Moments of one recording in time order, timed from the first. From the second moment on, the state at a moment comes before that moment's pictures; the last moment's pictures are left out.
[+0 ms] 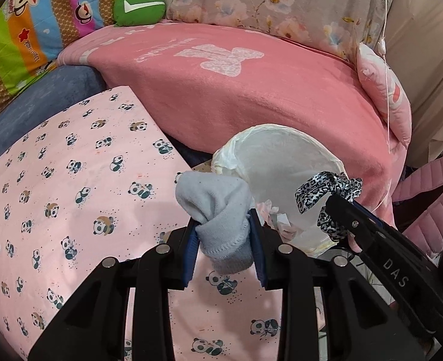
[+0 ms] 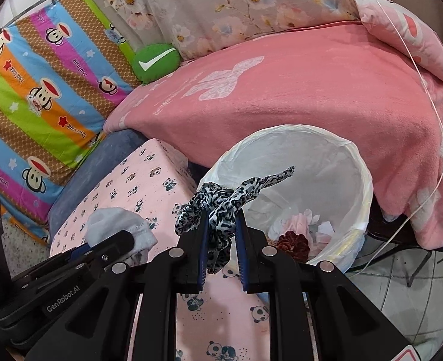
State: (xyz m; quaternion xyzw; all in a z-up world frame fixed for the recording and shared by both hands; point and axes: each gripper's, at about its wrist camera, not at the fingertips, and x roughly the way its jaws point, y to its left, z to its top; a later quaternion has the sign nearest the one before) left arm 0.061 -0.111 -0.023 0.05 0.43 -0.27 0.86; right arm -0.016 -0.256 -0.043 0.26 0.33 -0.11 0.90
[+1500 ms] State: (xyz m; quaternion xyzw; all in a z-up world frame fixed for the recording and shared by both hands) left arm 0.109 -0.153 -0.037 0.07 0.44 -0.25 0.86; right arm 0.037 -0.310 -0.043 0.23 0.34 -0.12 0.90
